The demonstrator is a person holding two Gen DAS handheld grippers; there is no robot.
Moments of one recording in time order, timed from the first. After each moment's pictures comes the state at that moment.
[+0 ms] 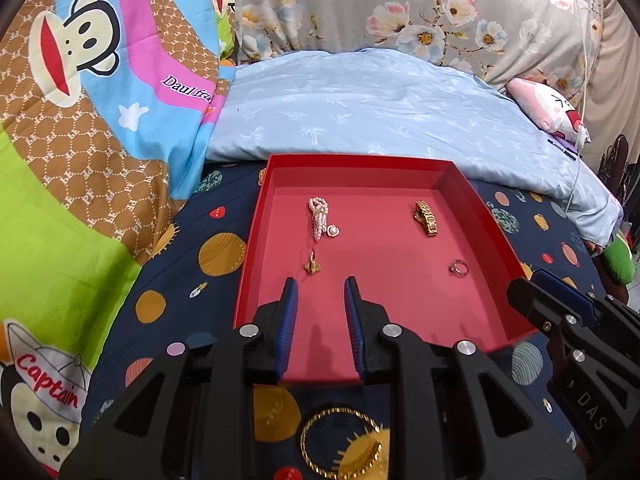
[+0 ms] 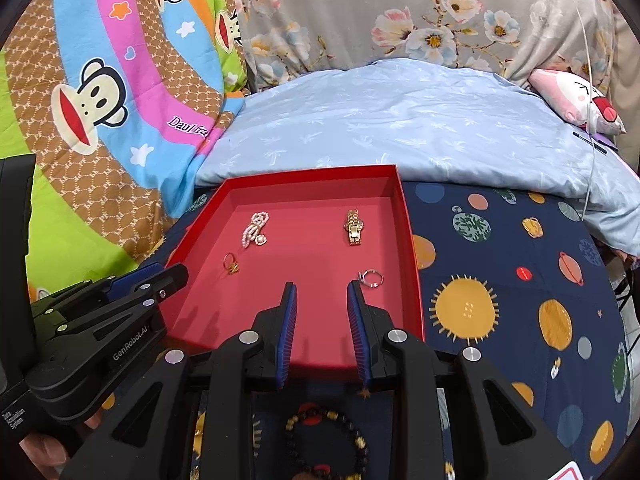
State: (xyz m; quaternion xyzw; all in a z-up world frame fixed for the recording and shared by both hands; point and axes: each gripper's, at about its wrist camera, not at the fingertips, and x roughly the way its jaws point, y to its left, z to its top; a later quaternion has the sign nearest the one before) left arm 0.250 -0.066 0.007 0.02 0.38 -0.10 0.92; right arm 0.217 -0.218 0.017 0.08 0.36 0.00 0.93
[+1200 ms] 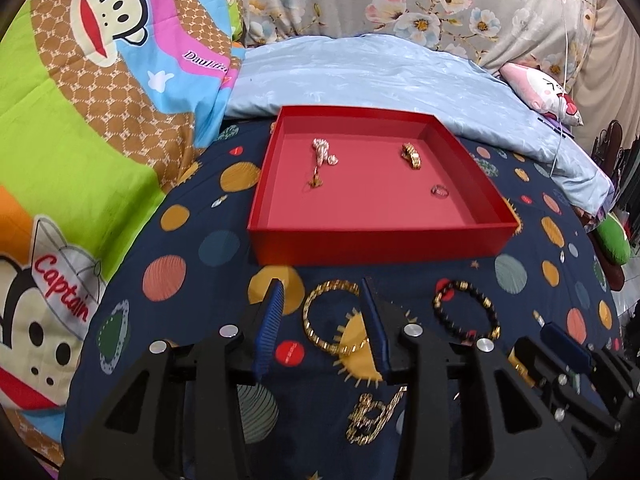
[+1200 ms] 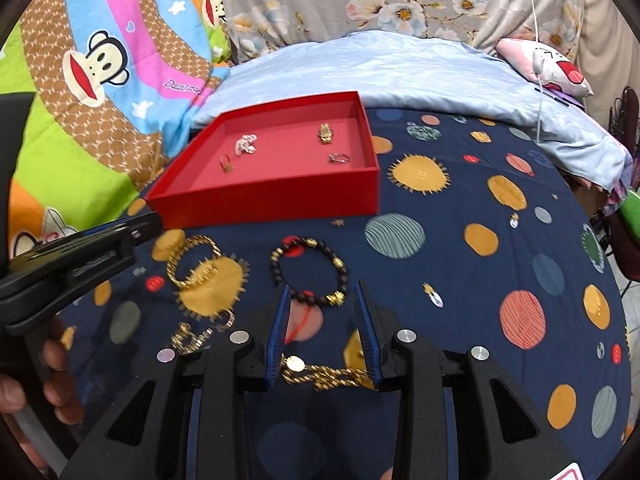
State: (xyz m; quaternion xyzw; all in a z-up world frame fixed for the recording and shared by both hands) left arm 0.161 -0.047 -0.012 0.02 0.40 -0.10 0.91; right arm 0.100 -0.211 -0.023 0.08 0.40 -0.04 0.91
